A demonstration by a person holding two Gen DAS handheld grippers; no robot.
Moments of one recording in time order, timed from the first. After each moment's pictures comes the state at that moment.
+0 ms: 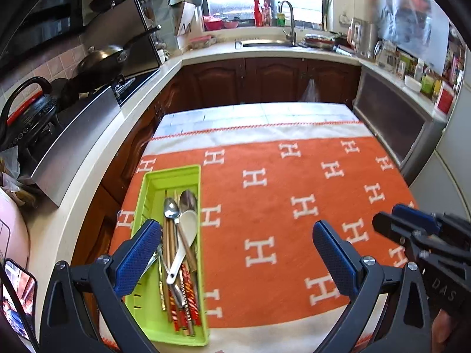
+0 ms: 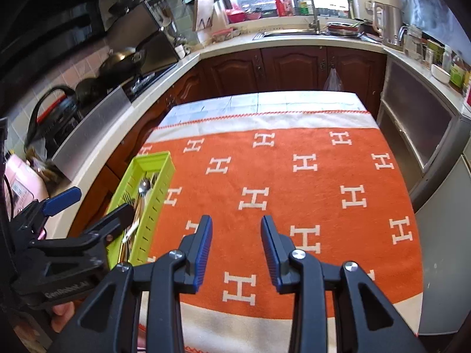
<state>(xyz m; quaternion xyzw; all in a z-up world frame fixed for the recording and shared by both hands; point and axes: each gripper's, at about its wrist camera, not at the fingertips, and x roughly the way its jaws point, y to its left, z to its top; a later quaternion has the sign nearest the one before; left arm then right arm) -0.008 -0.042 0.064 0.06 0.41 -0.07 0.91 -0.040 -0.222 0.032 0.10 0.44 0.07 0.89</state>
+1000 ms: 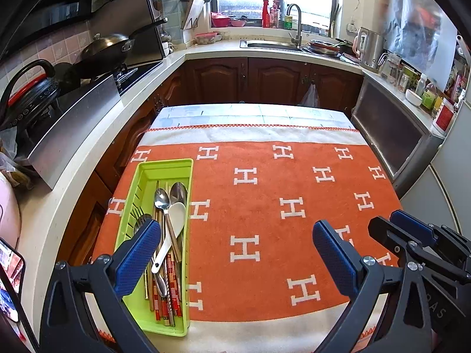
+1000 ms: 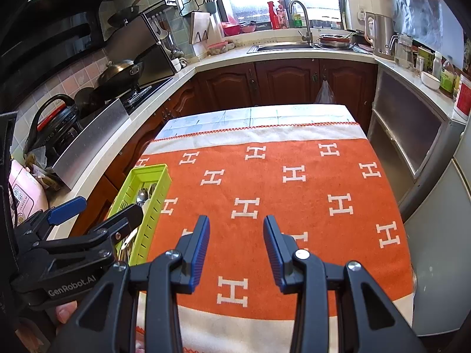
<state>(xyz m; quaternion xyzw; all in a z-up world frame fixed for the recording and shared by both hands) -0.014 -0.043 0.065 0.02 0.42 -0.06 0.91 -0.052 -0.224 0.039 0.09 0.42 0.05 0.90</state>
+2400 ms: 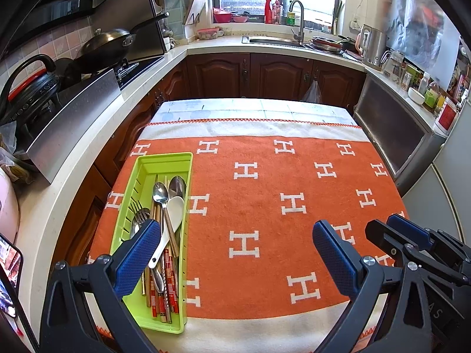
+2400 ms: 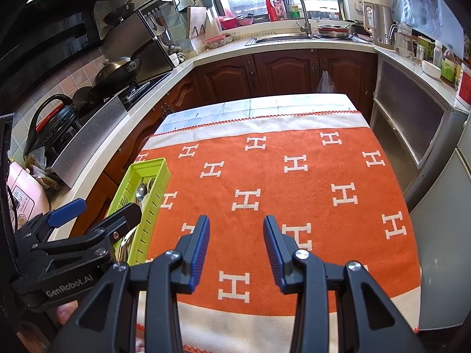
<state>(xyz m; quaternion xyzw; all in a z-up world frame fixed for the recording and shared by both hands) -0.014 -0.047 0.059 0.02 0.43 -0.06 0.90 -0.053 -0.222 0.028 0.10 0.43 0.05 0.90</state>
